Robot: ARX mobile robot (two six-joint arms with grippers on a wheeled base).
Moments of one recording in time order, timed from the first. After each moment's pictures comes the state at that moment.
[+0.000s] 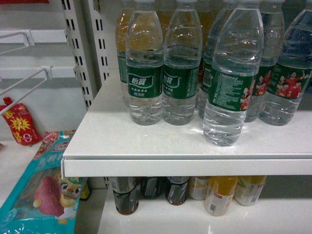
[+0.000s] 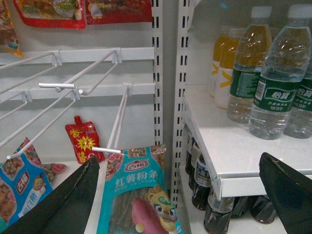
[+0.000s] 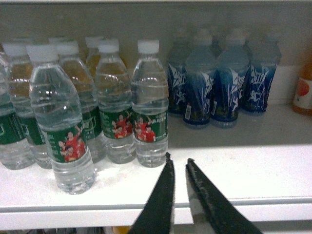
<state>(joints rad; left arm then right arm) 0.00 0.01 0.01 0.00 0.00 0.00 -0.01 0.44 0.17 0.28 0.00 0.01</state>
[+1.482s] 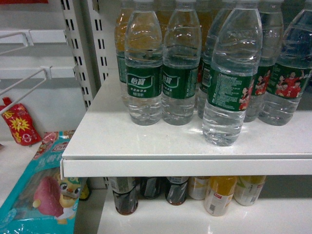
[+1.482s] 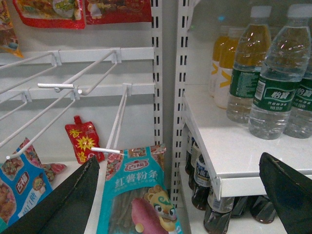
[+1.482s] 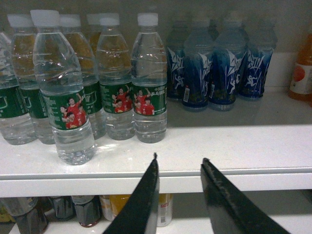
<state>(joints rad) 0.00 0.01 0.01 0.00 0.00 0.00 -0.01 0.00 0.01 0.00 0.00 0.00</state>
